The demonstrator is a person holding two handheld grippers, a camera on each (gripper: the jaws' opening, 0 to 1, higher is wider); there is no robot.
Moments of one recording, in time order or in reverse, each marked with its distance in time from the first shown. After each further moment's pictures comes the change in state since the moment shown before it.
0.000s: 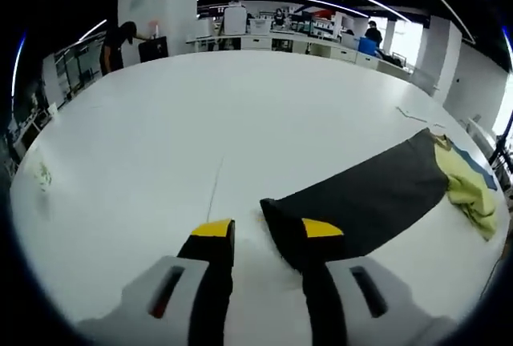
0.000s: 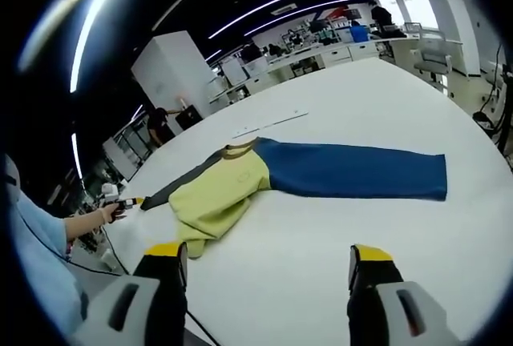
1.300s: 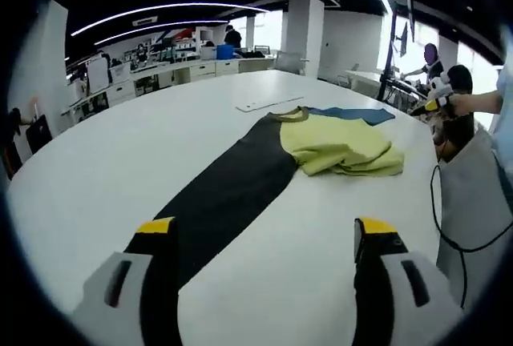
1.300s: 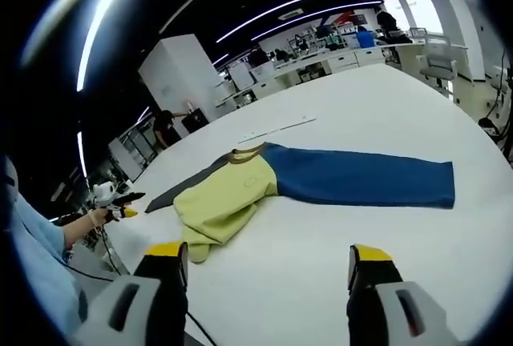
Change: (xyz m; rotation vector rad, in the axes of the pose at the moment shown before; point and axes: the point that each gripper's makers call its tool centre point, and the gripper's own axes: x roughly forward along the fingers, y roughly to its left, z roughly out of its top) left arm -0.072 -0.199 -0.008 0.454 -0.061 -0.626; right arm 0.005 0.009 0.006 -0.024 -0.030 0.035
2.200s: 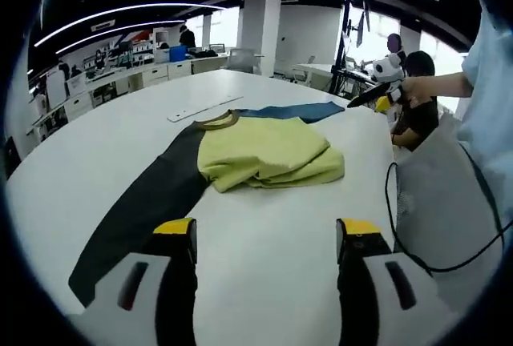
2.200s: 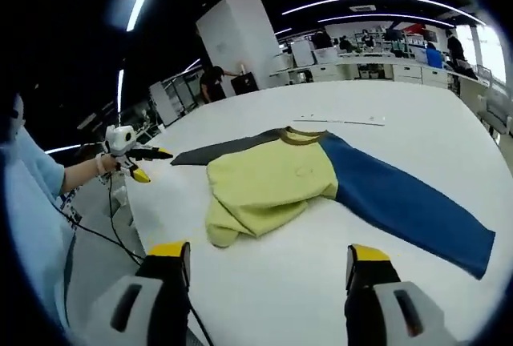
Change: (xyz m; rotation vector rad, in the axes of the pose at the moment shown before) left arm 0.011 -0.107 0.021 0.051 0.017 -0.178; right arm 0.046 0.061 -0.014 -0.344 0.166 0.180
